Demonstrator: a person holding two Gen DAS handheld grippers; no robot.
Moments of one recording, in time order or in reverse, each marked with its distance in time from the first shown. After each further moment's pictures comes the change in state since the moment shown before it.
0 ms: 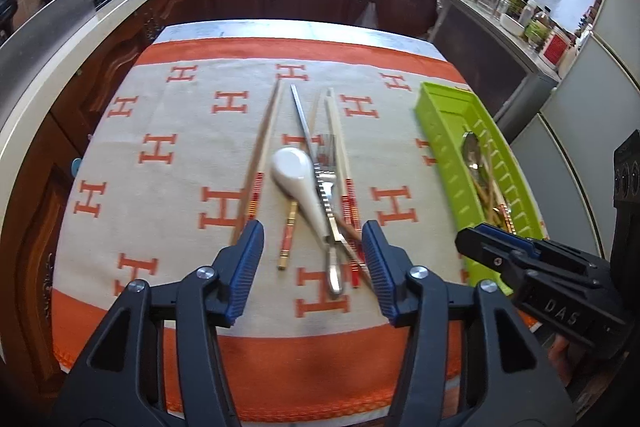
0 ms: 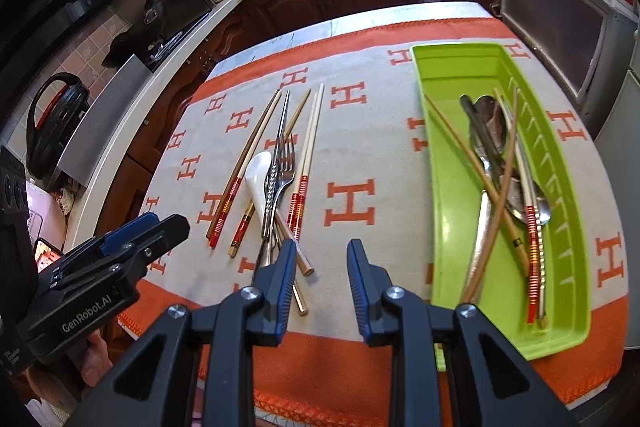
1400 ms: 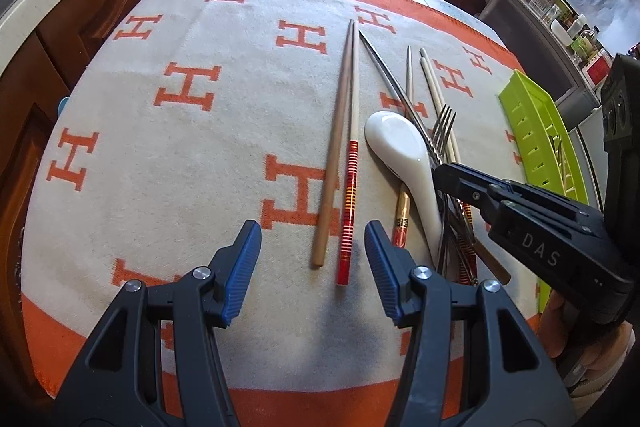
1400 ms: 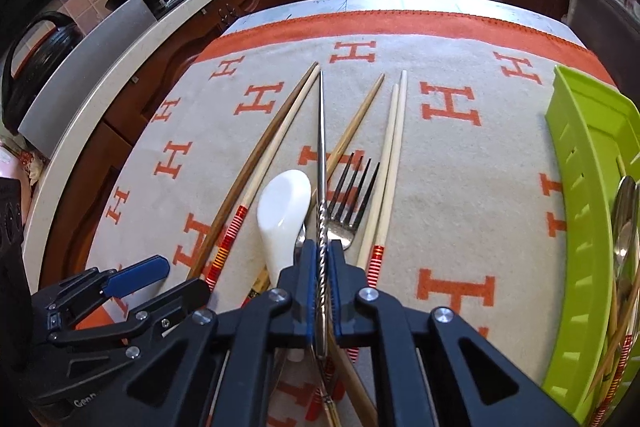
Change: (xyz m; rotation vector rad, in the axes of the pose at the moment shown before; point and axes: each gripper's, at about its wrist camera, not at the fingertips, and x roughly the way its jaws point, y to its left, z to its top) left arm 0.097 0.081 0.000 -0.144 0.145 0.008; right arm 0.120 0.053 0.046 -0.167 0.068 -0.006
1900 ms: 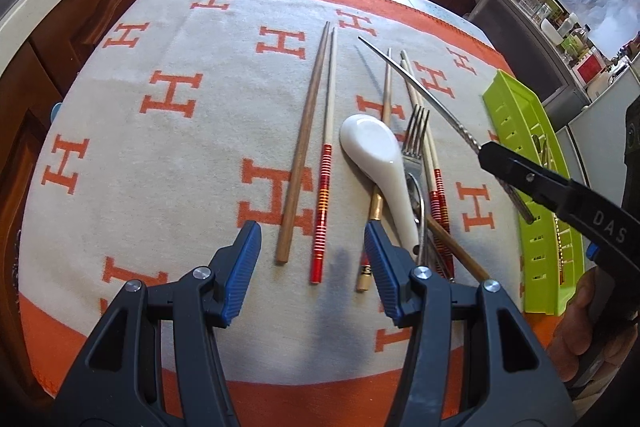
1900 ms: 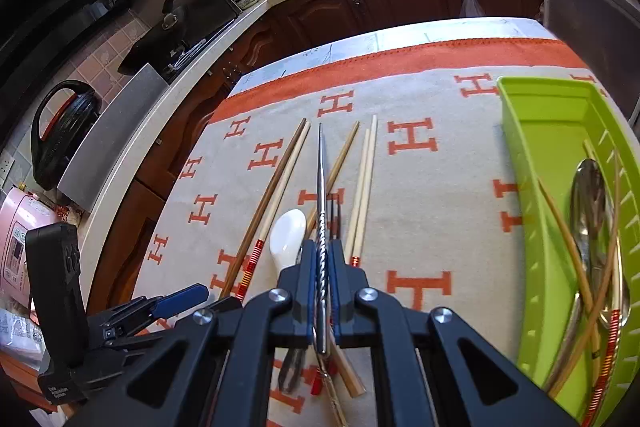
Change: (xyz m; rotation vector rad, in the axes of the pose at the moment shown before) left arm -0.008 -0.015 0.000 0.016 -0.003 -0.030; right arm -0.055 -0.030 -0.003 0.118 -0.132 0.096
